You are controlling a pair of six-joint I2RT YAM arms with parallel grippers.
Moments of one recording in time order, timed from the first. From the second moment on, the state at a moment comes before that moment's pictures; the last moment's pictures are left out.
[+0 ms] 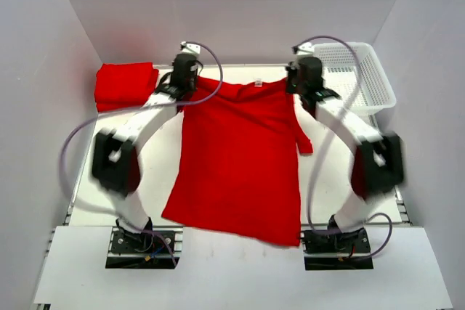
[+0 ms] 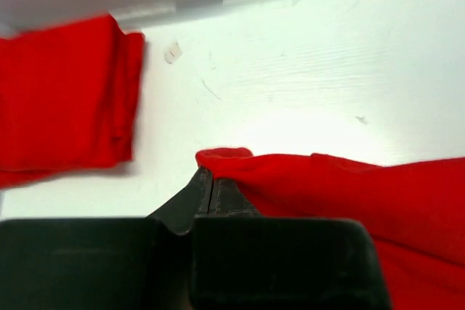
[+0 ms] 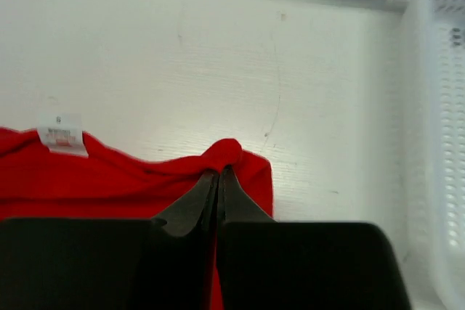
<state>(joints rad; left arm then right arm) -0.39 1.70 1.45 -0.18 -0.44 0.03 0.33 1.64 1.29 -0.03 0.11 0.09</state>
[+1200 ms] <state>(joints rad) -0.27 1.75 1.44 -0.44 0.06 -0.24 0.31 1.93 1.75 -0.40 -0.11 0.14</state>
